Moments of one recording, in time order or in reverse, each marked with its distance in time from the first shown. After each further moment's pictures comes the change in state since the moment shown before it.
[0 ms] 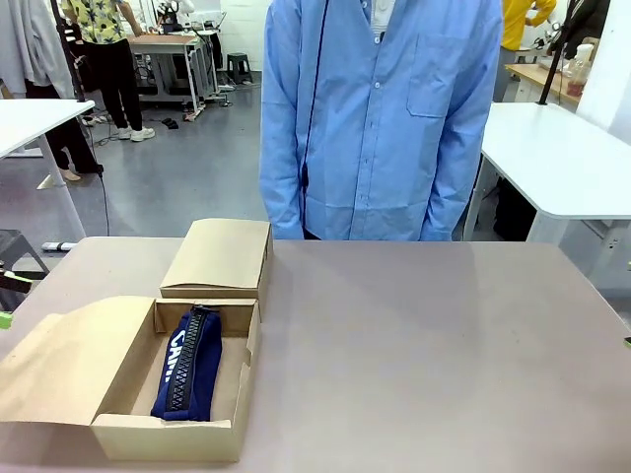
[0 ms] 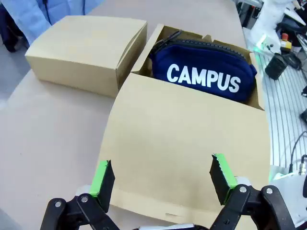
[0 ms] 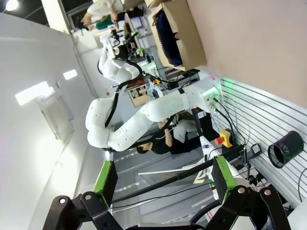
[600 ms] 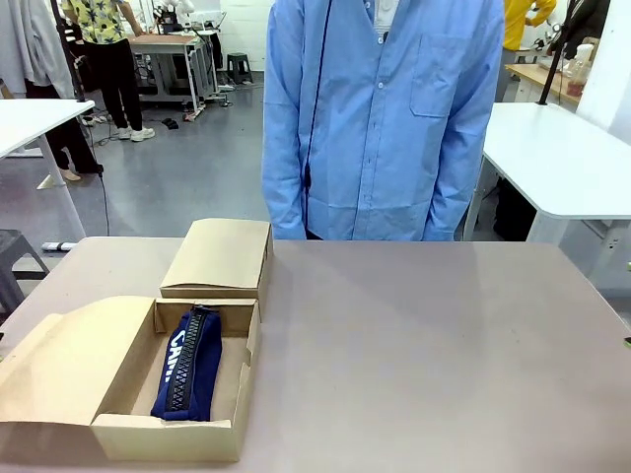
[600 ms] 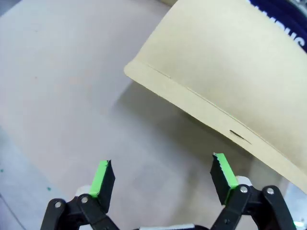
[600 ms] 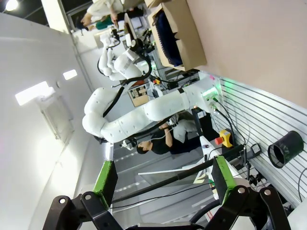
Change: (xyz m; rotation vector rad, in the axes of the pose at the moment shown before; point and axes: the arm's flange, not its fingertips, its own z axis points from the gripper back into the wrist) left arm -0.108 0.012 0.001 0.166 0.152 0.281; right arm 0.000 0.000 0.000 -0.001 0.001 -0.001
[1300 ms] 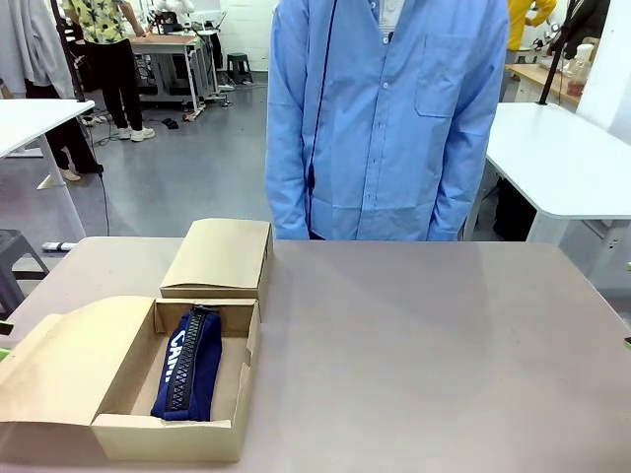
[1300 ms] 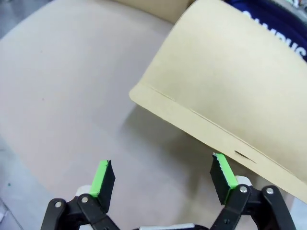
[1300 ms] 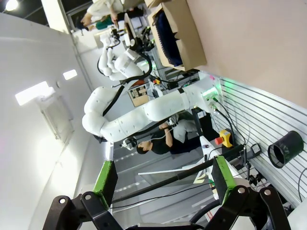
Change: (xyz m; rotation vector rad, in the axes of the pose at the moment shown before) left arm 0.005 0.003 -0.011 0.027 -0.086 -0.039; right arm 0.000 0.000 0.000 0.000 0.000 0.000
